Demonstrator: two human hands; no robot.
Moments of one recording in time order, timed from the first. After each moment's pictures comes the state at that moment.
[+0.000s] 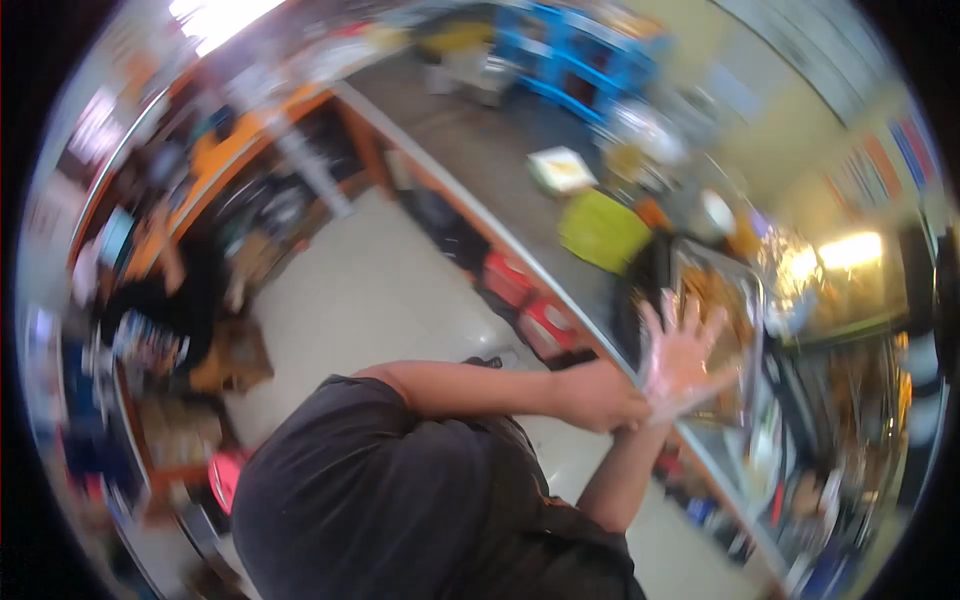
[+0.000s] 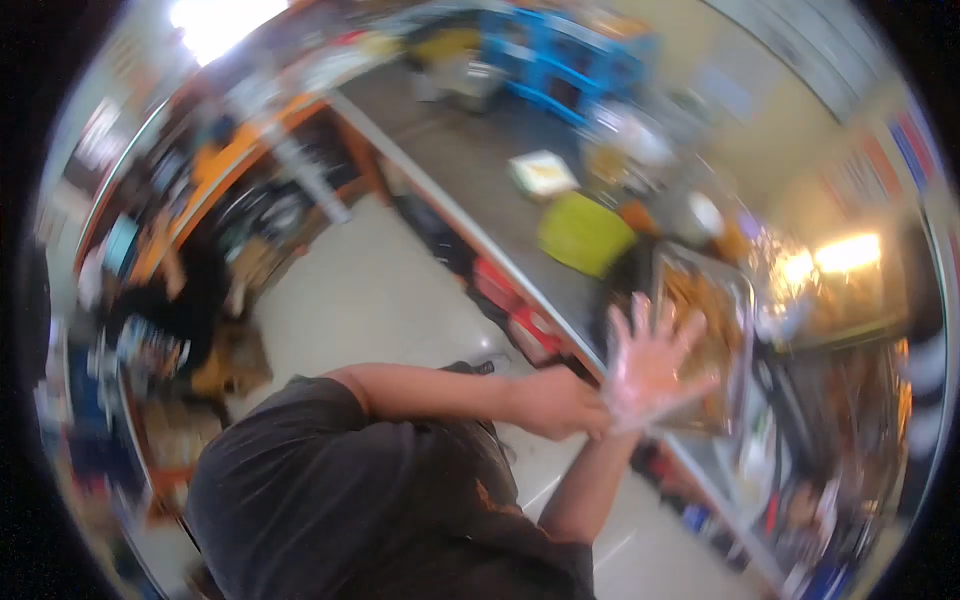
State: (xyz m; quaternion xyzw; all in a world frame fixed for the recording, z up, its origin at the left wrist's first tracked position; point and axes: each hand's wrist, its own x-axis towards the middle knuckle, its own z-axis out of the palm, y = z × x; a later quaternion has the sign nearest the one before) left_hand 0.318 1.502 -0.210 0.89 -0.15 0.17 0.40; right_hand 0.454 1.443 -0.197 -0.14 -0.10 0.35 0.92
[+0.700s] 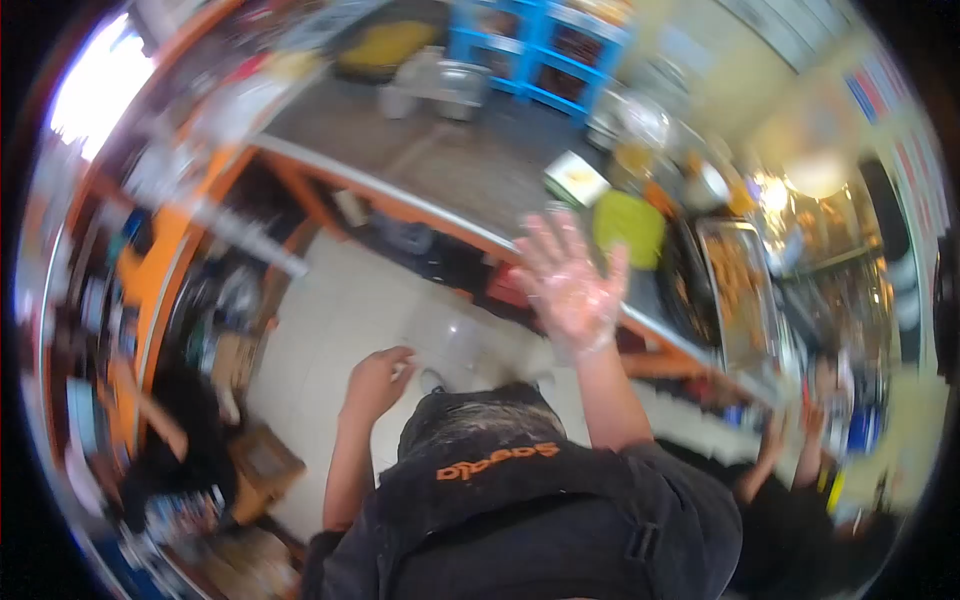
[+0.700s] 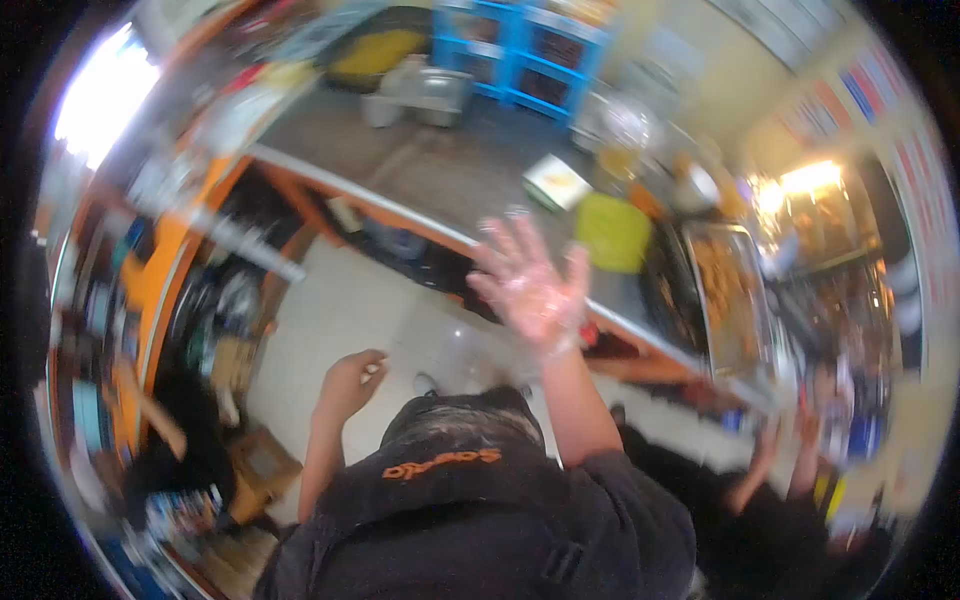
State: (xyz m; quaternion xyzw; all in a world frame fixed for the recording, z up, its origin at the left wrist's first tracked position) left_hand -0.061 1.828 -0.256 0.84 0.37 0.05 0.39; right_hand 0.245 1.729 -0.189 -0.06 -0.10 0.59 0.80
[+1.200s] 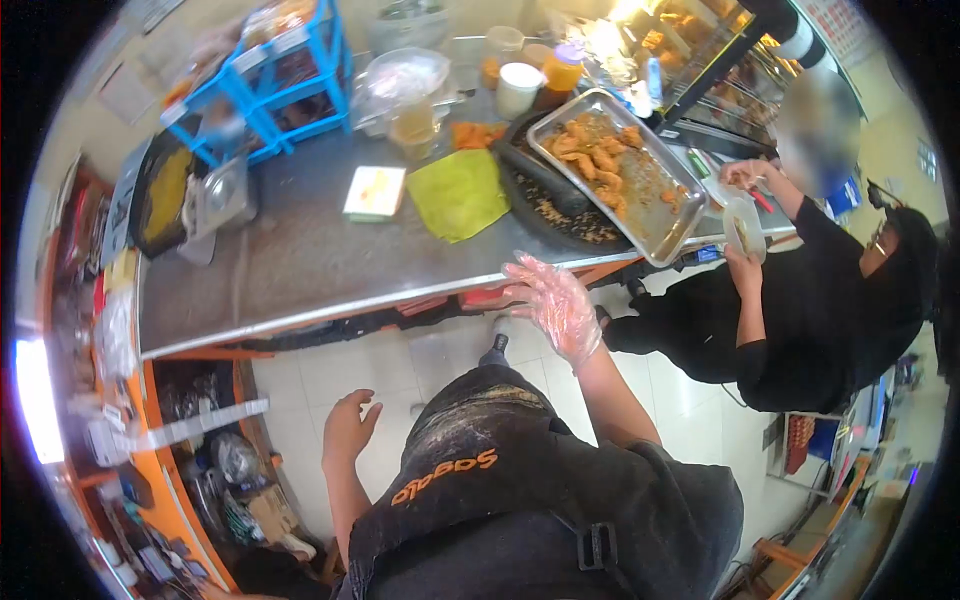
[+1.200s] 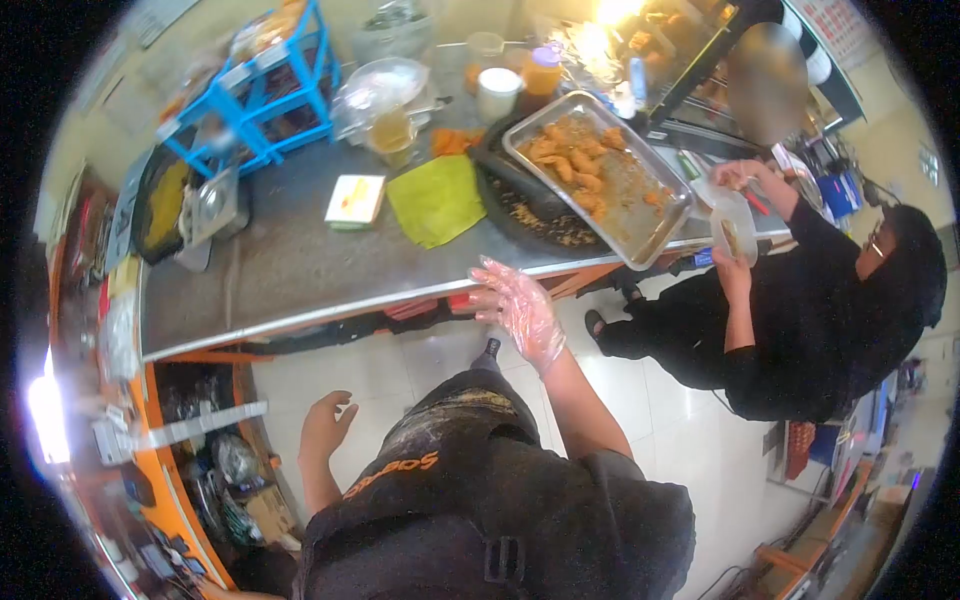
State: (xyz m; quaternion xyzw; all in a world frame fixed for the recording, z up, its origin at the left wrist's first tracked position) left_hand 0.093 1.854 -0.283 0.90 0.25 -0.16 0.33; right_hand 0.344 1.555 -0.254 -0.43 0.00 0.35 0.83
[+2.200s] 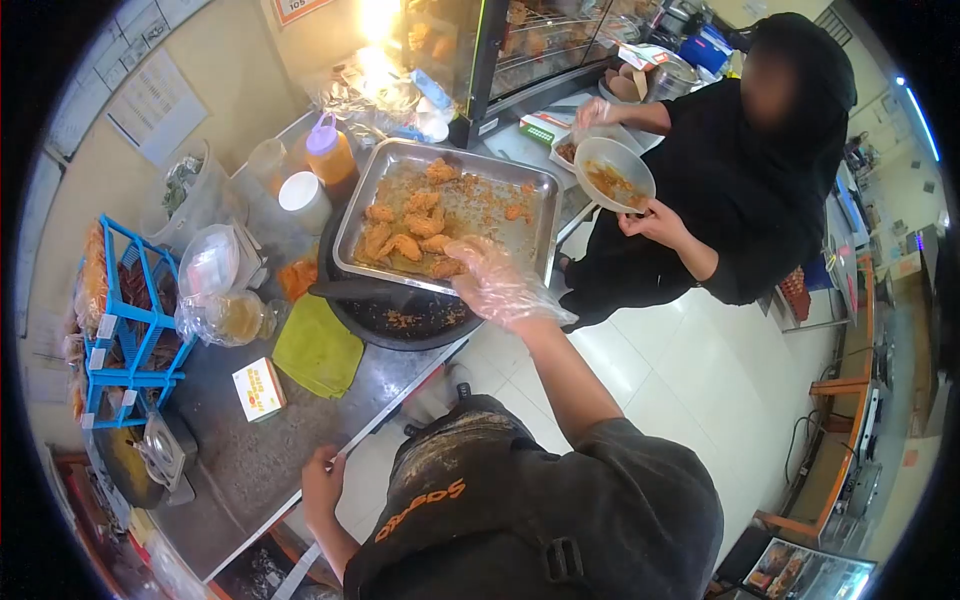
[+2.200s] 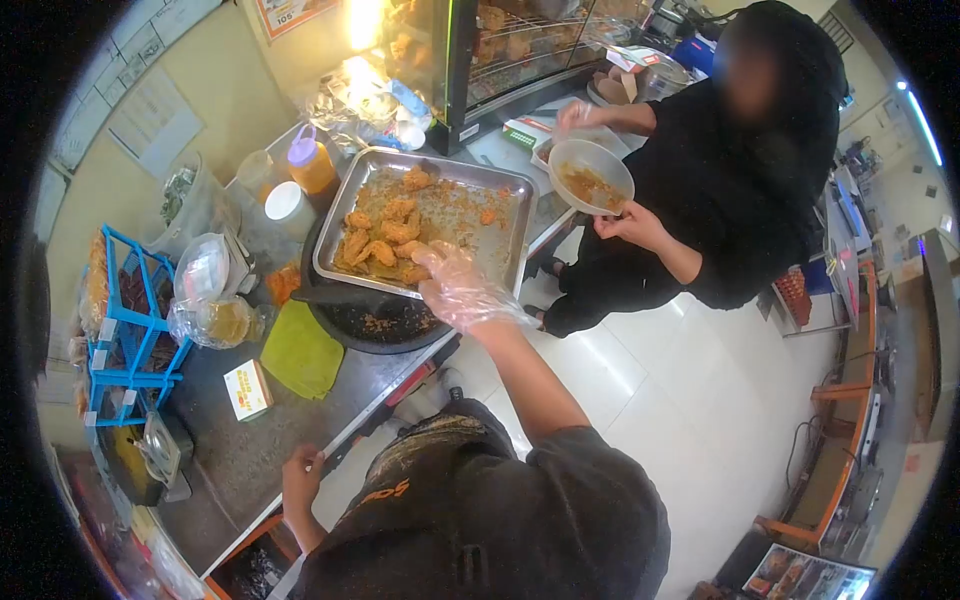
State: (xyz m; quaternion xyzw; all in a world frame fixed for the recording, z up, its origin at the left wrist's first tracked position) left_hand 0.331 1.821 -0.278 0.92 0.13 -0.19 0.31; right_hand 0.517 1.431 -0.211 -0.96 -0.05 0.03 0.26
